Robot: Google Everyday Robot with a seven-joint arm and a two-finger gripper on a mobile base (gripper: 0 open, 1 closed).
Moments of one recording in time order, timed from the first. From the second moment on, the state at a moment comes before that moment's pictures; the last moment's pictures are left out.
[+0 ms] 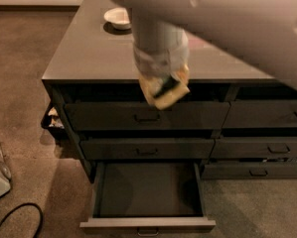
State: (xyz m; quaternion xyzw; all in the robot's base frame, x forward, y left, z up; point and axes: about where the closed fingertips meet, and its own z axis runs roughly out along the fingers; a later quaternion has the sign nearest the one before) arm 0.495 -0.052 0.911 -0.17 0.98 -0.10 0.10
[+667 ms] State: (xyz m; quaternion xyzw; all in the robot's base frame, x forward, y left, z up) arm 0.585 0.059 0.923 -0.19 0.98 -0.03 0.09
